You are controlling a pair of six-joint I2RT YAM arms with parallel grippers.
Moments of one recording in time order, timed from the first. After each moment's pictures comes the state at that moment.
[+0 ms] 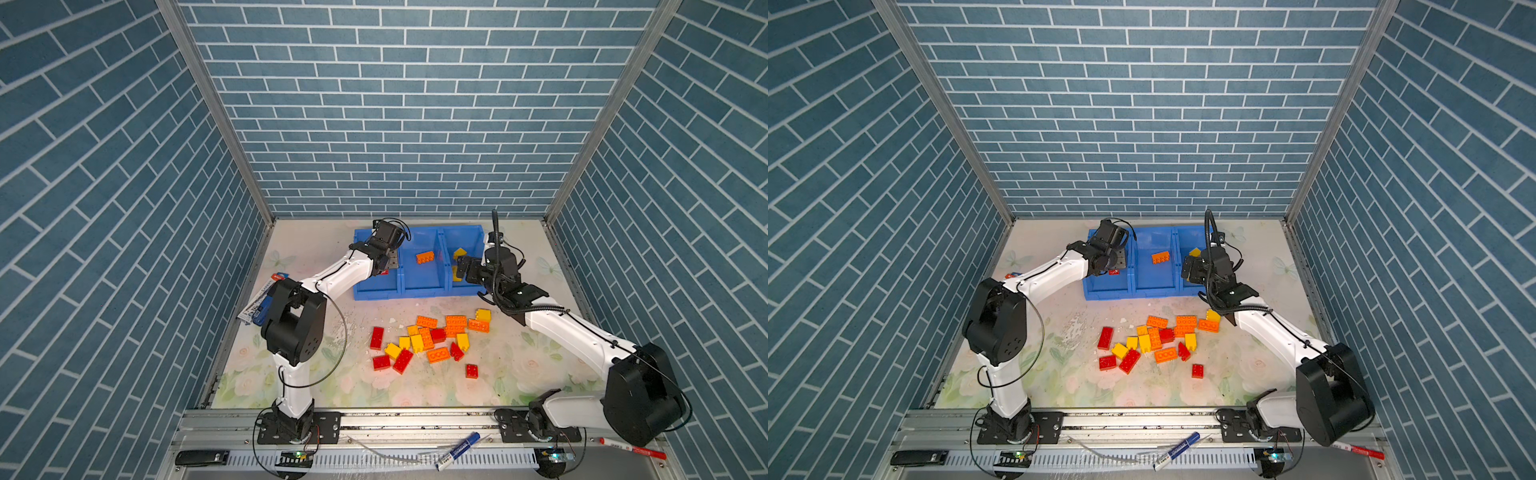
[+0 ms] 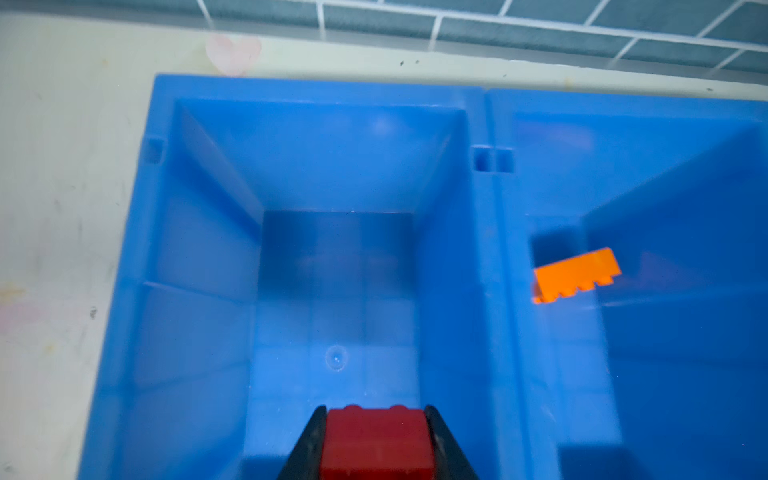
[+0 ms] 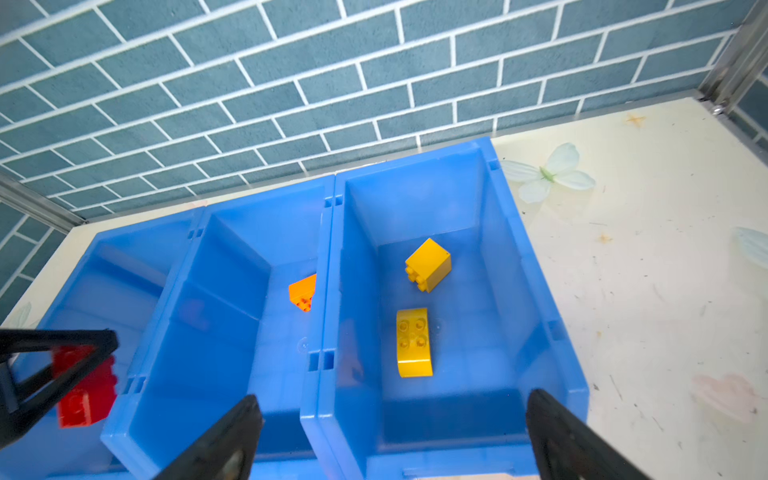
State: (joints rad) left arm -0.51 1.94 1.52 -0.51 -0.27 -0.52; right arm 0.52 1.33 0.88 -0.05 0.26 0.41
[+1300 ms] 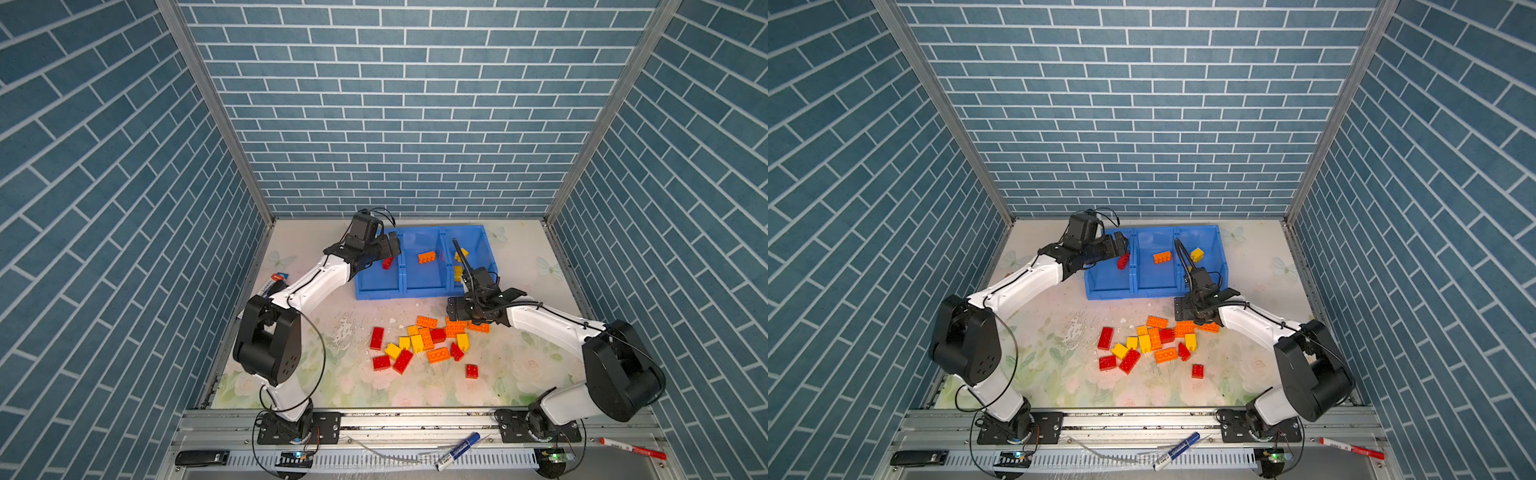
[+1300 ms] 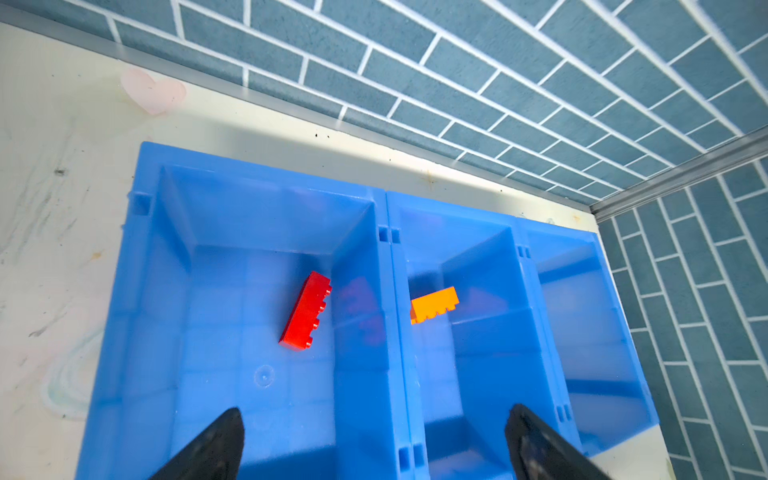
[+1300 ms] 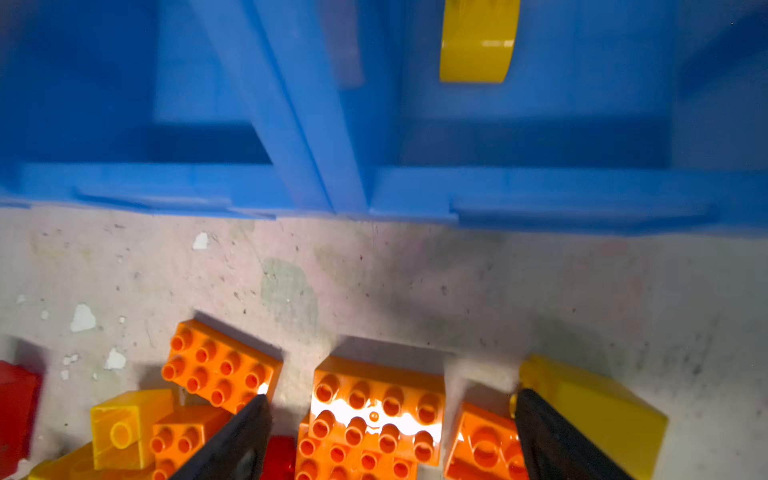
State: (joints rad) left arm -0.43 1.69 1.33 -0.29 0.02 -0.59; right arm 0.61 1.50 0.86 -0.45 0.04 0.45
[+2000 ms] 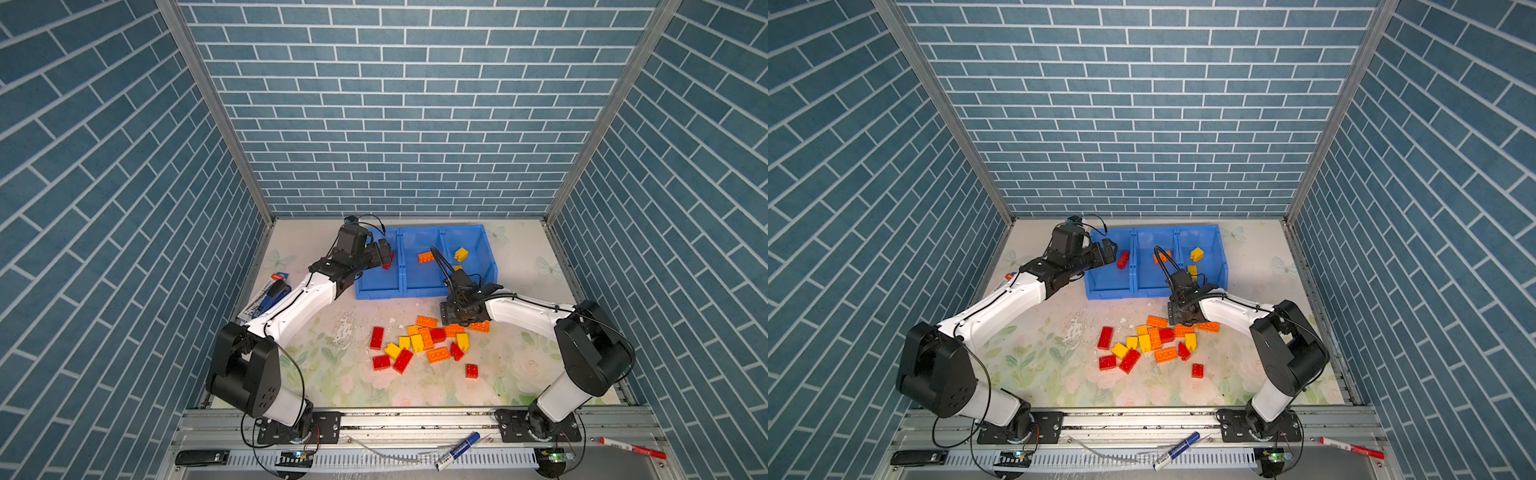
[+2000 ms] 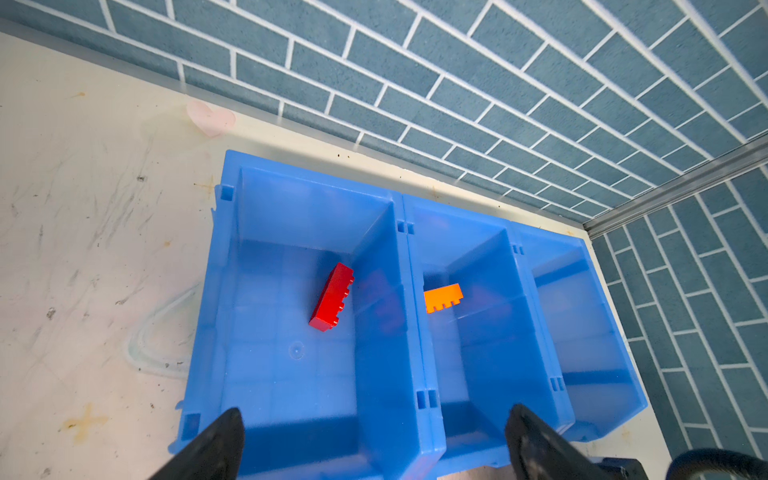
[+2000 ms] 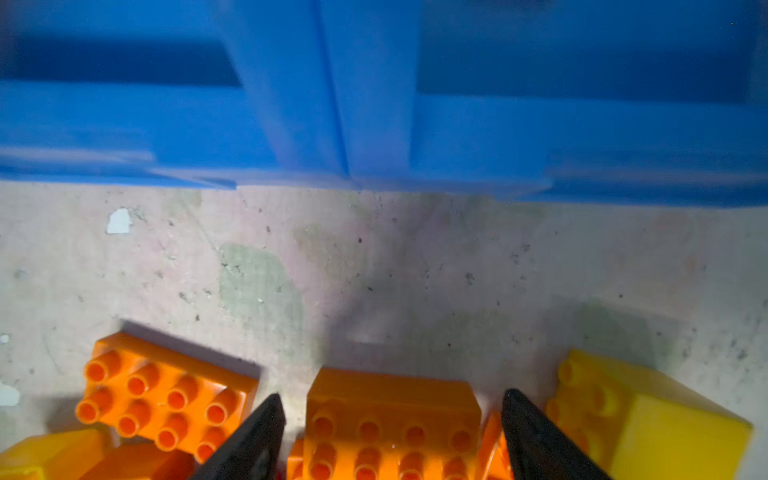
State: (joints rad) left arm -0.43 1.51 1.16 -0.25 -0.04 -0.59; right arm 0.70 1.65 0.96 -0.53 0.15 0.50
